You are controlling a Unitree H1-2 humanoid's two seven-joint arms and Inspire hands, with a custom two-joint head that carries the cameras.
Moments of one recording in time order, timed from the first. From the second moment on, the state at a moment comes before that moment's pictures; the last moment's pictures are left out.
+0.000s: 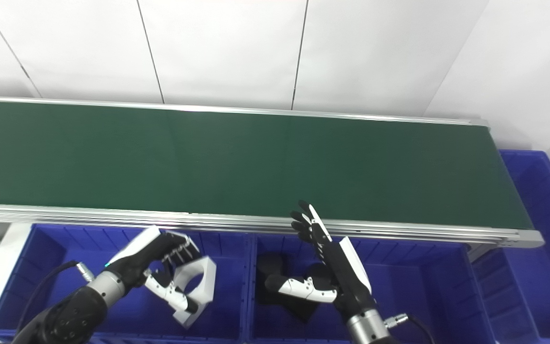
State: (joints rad) left arm 0.05 0.31 -0.36 -0.19 0.53 0.33 -0.40; right arm 0.29 -0.14 0.19 -0.36 -0.18 0.11 0.18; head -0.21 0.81
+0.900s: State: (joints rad) left arm 0.08 0.31 -0.25 -0.17 0.15 0.13 -0.55; right arm 0.30 -0.20 0.25 -0.45 -0.26 0.30 0.24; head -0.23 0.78
